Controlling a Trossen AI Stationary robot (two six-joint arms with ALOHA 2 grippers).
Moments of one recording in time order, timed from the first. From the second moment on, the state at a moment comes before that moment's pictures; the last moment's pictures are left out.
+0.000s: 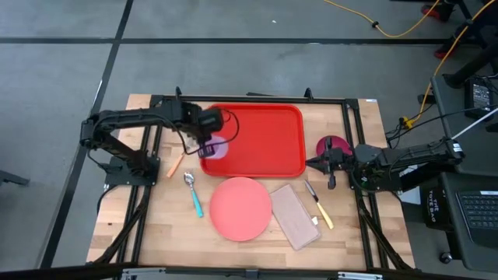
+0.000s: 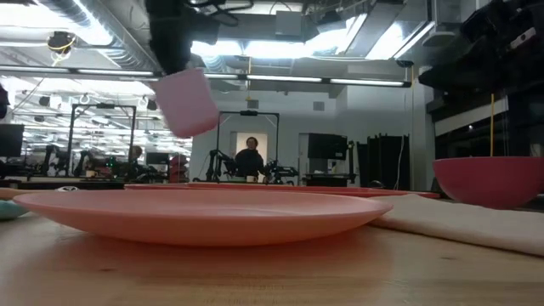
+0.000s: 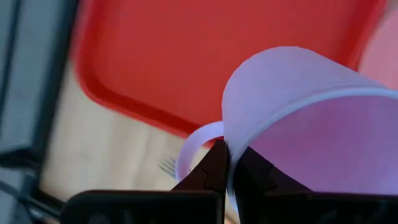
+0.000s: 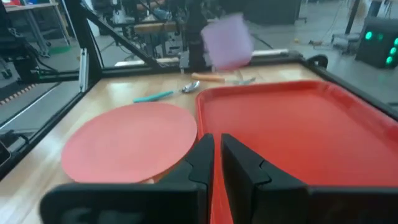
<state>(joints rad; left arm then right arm) 0.23 1.42 1.32 -1.17 -0.20 -0.09 0.13 0.40 0.13 0.11 0.16 0.11</state>
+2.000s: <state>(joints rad) 0.68 2.03 1.94 -1.38 -0.09 -0.14 0.13 0.40 0.13 0.04 0.35 0.02</state>
